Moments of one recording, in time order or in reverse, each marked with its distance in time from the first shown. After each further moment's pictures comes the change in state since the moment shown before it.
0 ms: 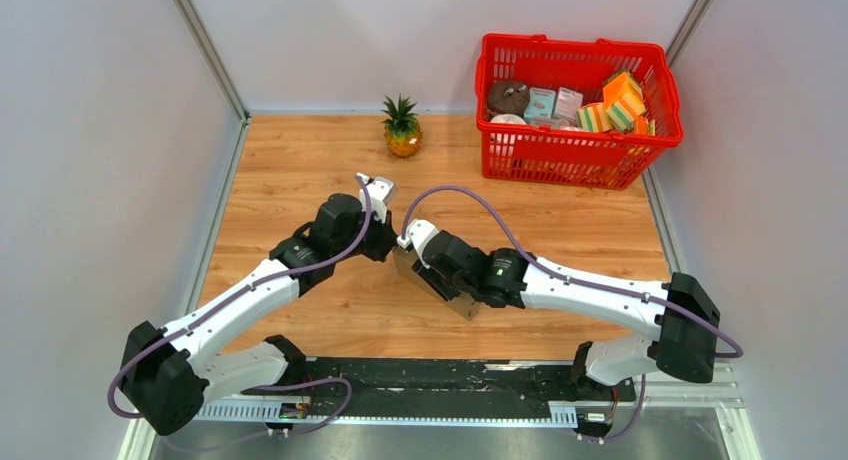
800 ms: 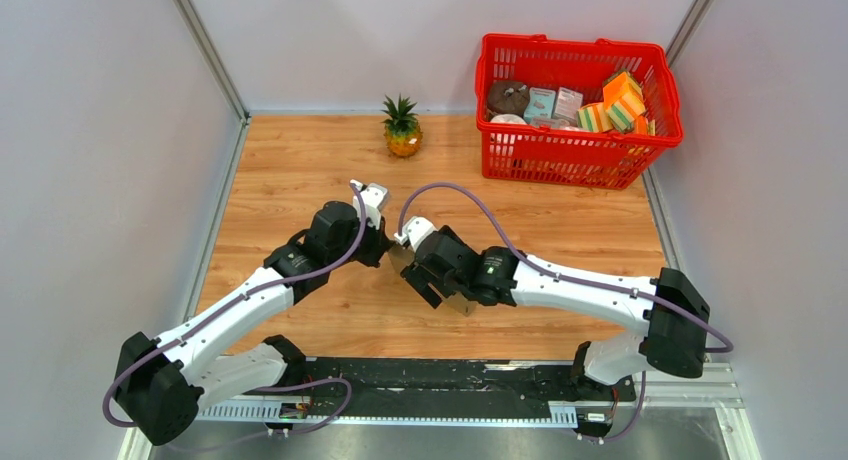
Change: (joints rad) left arm -0.001 -0.060 -0.050 -0.021 -0.047 0.018; right arm 0.006 0.051 0.022 -0.002 0.076 0.031
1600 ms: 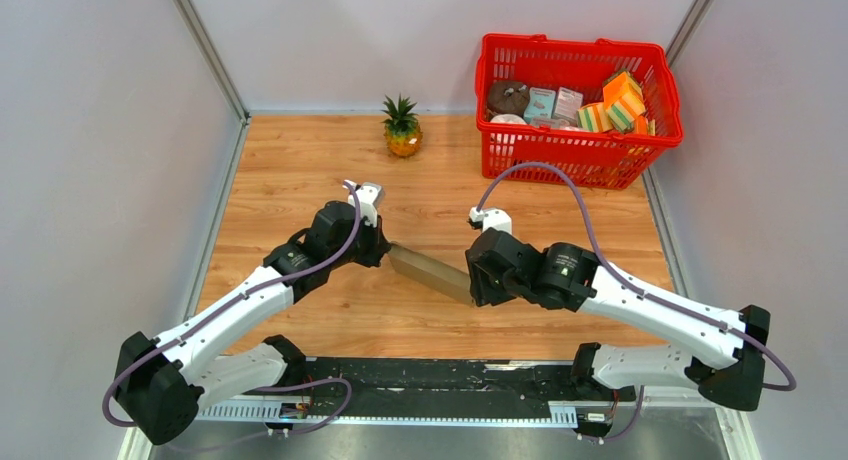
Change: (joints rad) left arm -0.002 0.003 0.016 -0.056 -0.034 -0.131; right arm -0.037 -0.309 0.058 -0.463 -0.060 0.571
